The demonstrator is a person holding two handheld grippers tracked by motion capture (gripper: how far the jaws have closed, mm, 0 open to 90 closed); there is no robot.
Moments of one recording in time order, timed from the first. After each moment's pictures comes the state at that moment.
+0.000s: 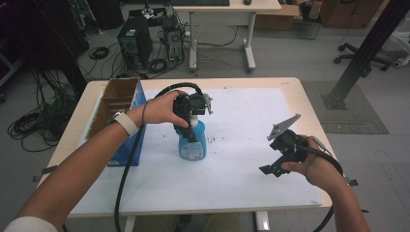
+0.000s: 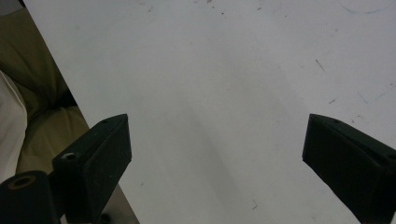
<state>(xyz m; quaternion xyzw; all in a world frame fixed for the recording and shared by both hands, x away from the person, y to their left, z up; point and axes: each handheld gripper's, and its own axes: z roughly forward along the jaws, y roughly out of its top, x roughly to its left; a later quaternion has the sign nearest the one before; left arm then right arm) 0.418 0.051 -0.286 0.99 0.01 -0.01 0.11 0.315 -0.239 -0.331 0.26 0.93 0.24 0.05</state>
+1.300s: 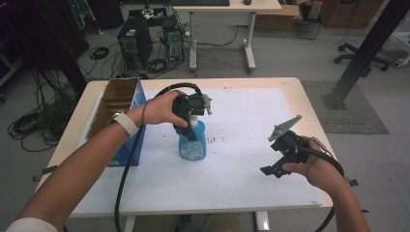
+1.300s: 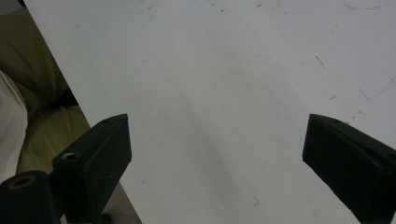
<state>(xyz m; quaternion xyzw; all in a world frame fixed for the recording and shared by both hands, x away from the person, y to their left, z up) 0.416 0.052 -0.285 0.99 0.01 -0.01 0.10 0.313 -0.242 -0.331 0.26 0.93 0.25 0.05</state>
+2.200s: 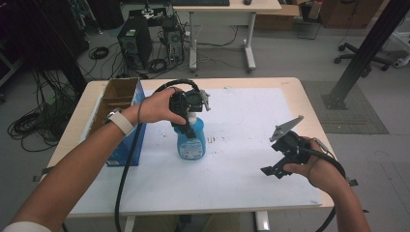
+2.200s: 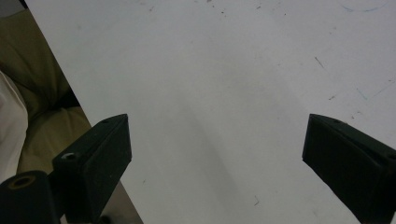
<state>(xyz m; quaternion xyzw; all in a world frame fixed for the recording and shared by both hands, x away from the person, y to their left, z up) 0.410 0.061 -0.266 0.99 0.03 0.01 0.12 0.311 -0.243 -0.330 0.26 0.93 0.25 0.05</state>
